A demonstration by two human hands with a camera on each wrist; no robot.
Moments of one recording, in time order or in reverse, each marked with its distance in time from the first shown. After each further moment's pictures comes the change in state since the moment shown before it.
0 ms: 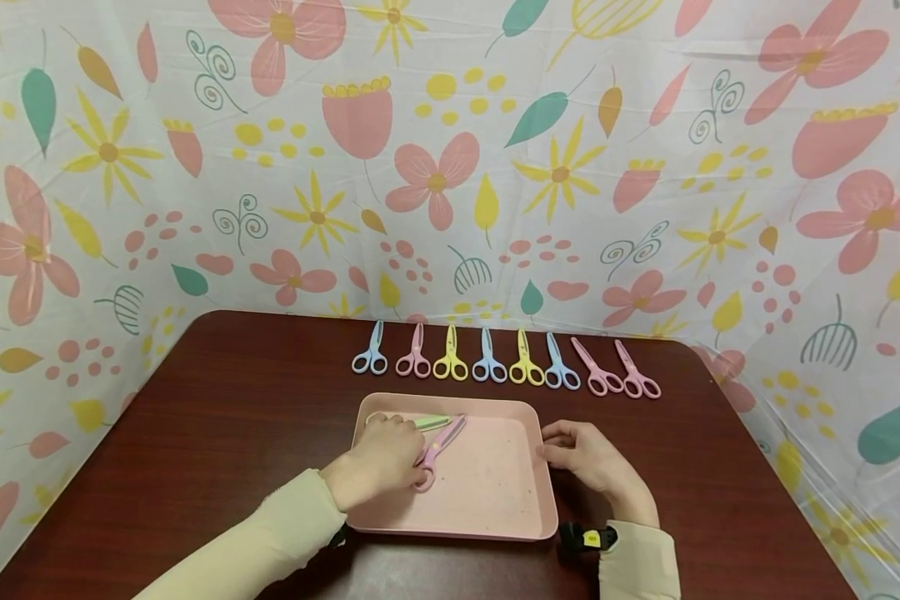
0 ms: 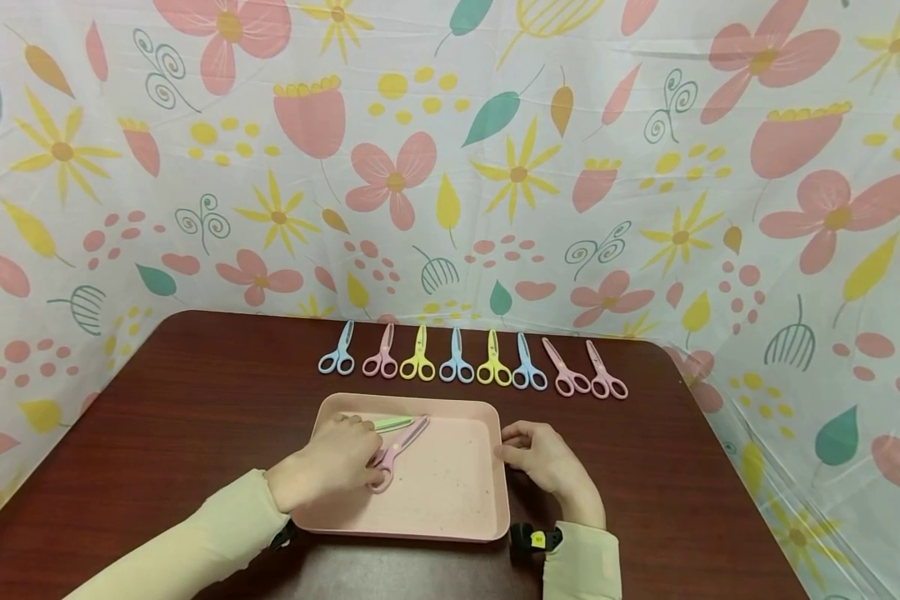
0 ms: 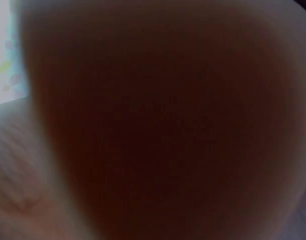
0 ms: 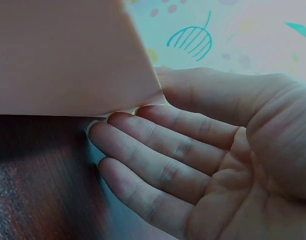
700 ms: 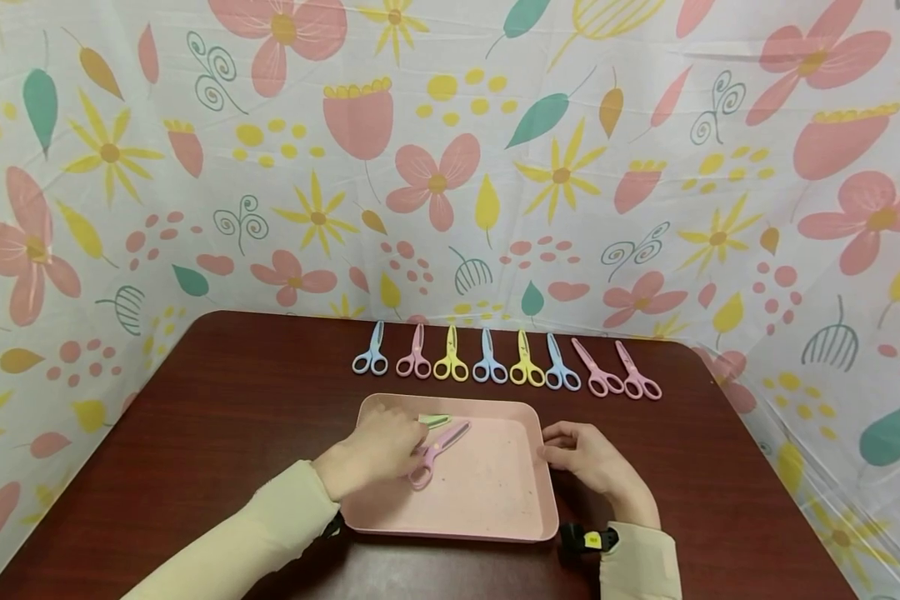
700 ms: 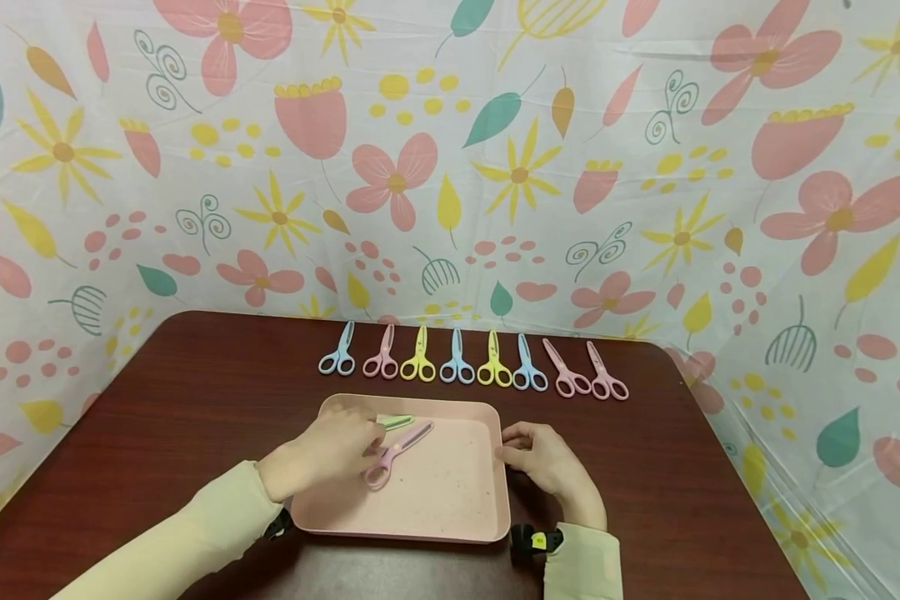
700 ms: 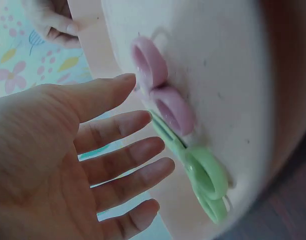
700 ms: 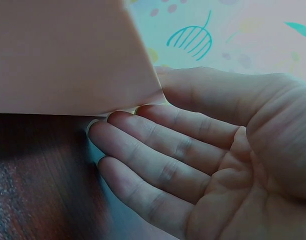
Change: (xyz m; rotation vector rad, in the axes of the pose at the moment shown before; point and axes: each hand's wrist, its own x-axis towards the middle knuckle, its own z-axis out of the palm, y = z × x) left_hand 0.005 -0.012 -0.007 -0.045 0.095 0.084; right_hand 0.001 0.001 -0.001 0.001 -0.008 -0.010
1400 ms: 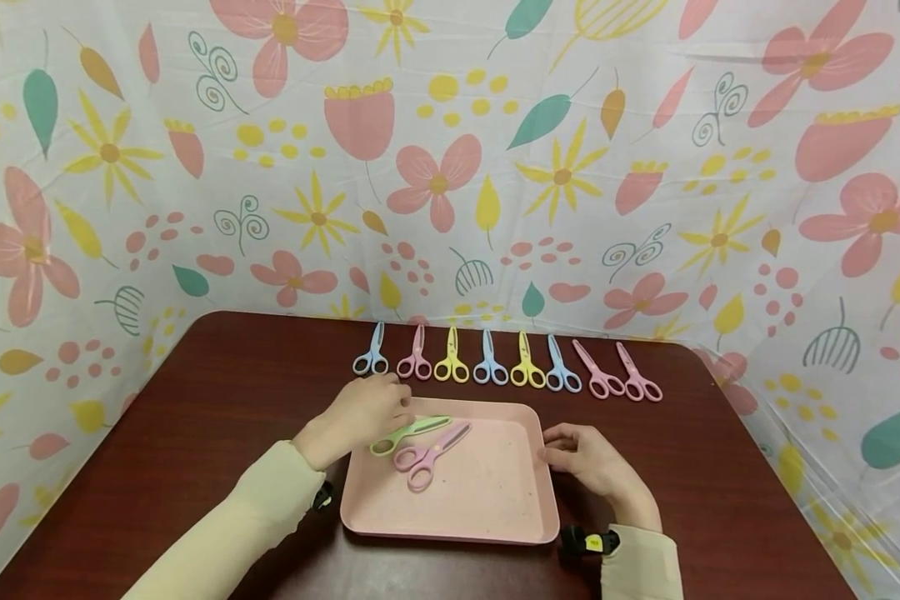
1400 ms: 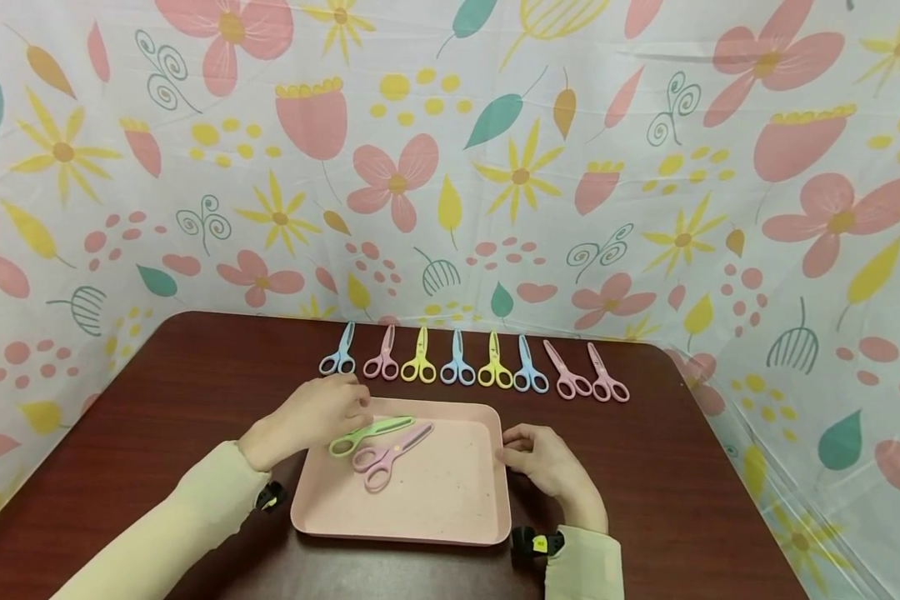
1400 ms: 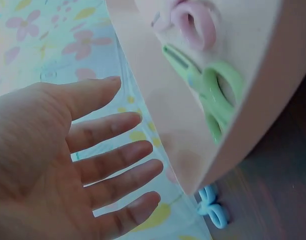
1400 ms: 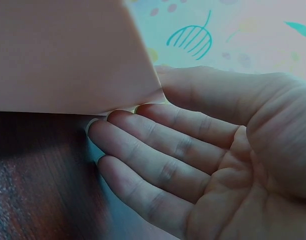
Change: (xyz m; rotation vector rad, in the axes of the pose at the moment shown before) left_hand 0.011 -0.038 -0.018 -0.125 0.015 -0.114; right_hand 0.000 0.000 0.000 0.004 -0.004 0.012
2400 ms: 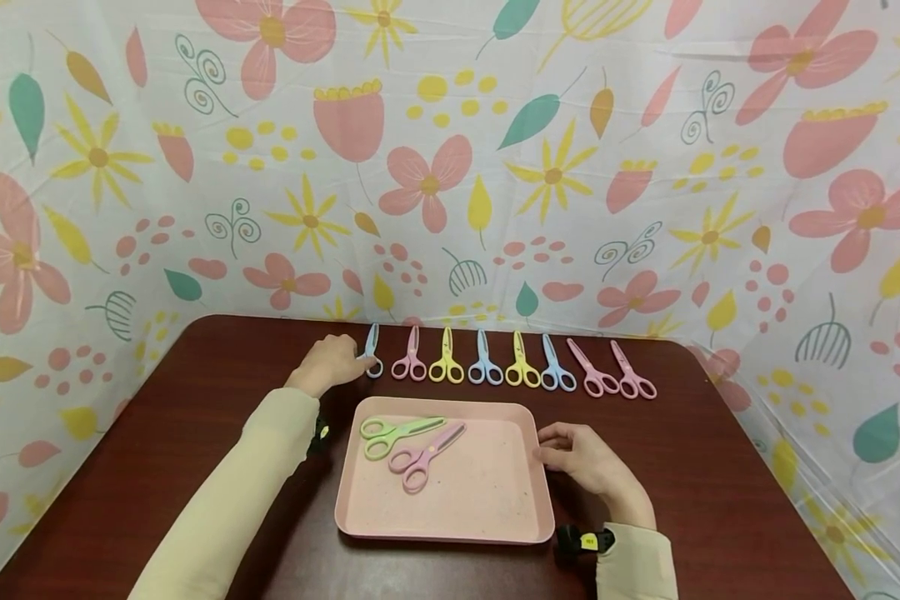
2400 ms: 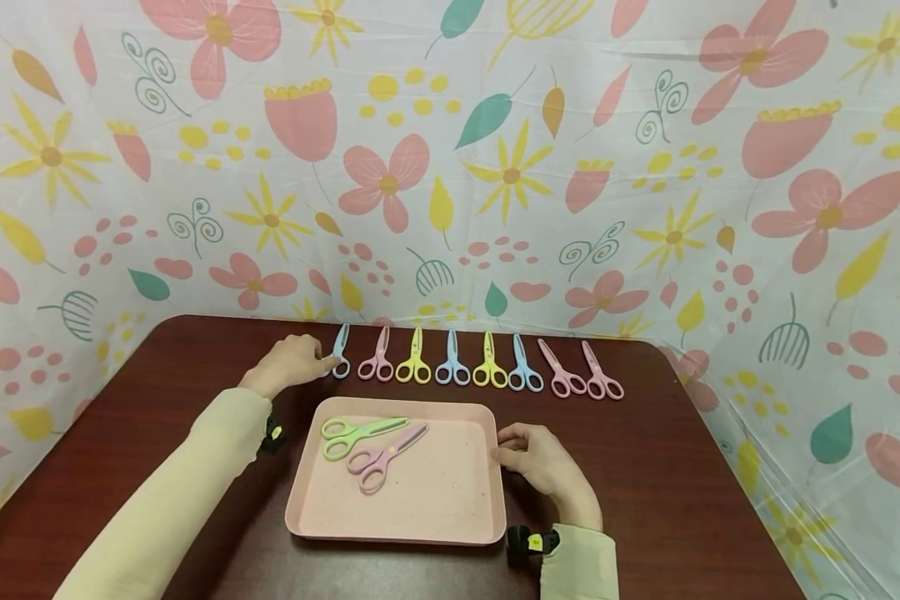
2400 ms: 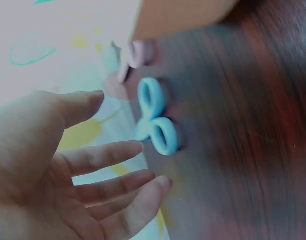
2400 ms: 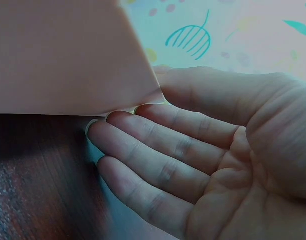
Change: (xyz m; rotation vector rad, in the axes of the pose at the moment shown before) left_hand 0.046 -0.085 0.000 -0.234 -0.083 -0.431; right_hand -0.001 0.001 0.000 0.021 -0.005 -0.014
